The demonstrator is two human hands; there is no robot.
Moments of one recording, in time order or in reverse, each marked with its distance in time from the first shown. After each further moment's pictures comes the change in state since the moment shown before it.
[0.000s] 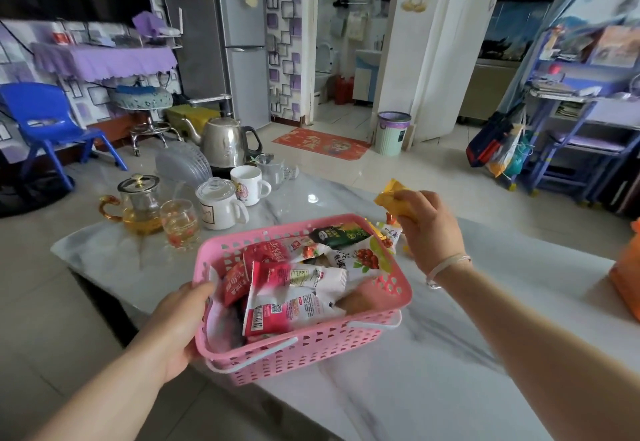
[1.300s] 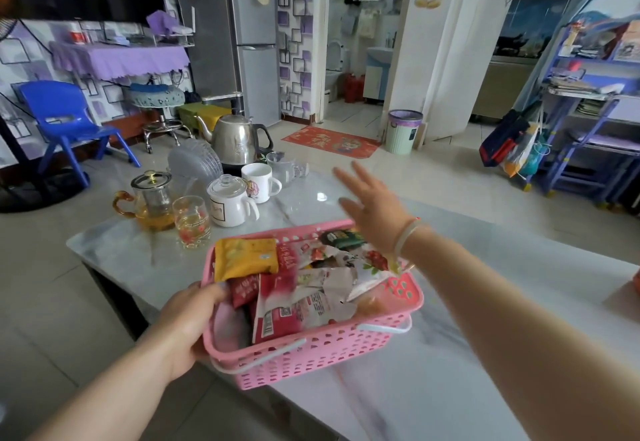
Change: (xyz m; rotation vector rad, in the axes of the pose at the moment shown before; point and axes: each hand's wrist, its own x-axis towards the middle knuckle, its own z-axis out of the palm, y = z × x) left_hand 0.005 -0.001 -0.005 0.096 0.005 -0.023; right_hand 0.027 -0.083 0.017 0.037 -0.469 -0.153
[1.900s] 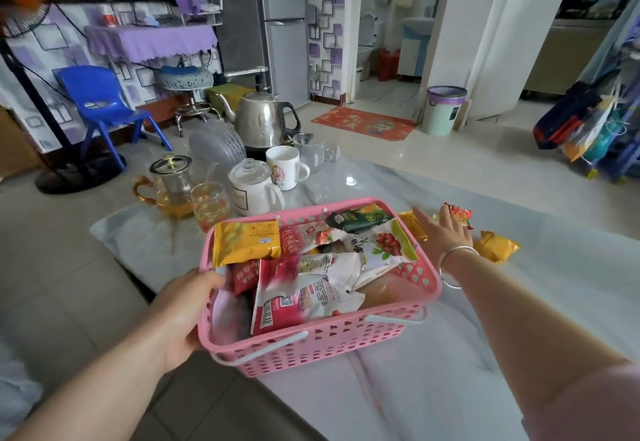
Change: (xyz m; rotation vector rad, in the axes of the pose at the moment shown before) left_hand 0.045 0.010 -0.014 -0.019 0.083 -0.042; right_hand 0.044 0.157 0.111 -0.308 -0.214 0.483
